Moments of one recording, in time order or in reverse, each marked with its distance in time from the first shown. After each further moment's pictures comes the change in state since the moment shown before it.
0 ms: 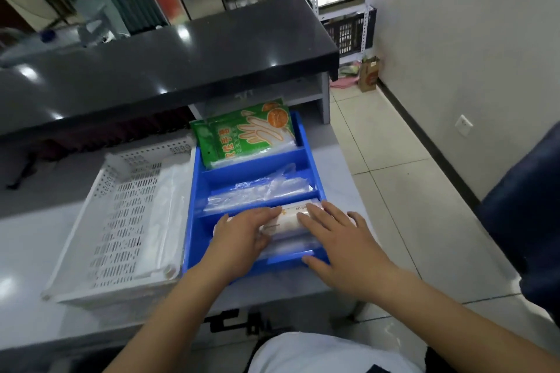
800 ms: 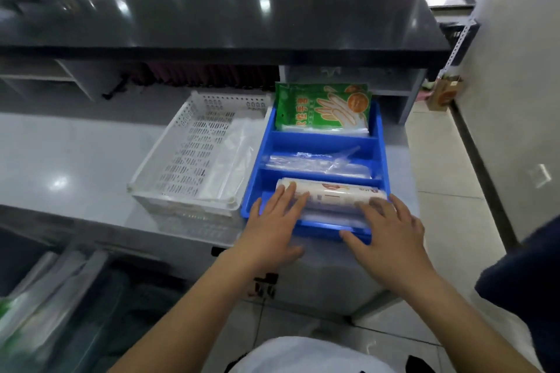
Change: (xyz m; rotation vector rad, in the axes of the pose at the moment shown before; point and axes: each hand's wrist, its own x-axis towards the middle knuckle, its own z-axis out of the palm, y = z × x) left_hand -0.076 -0.019 0.021 0.171 -0.064 -0.142; right_hand -0.008 -0.044 -0.008 0.020 0.007 0.161
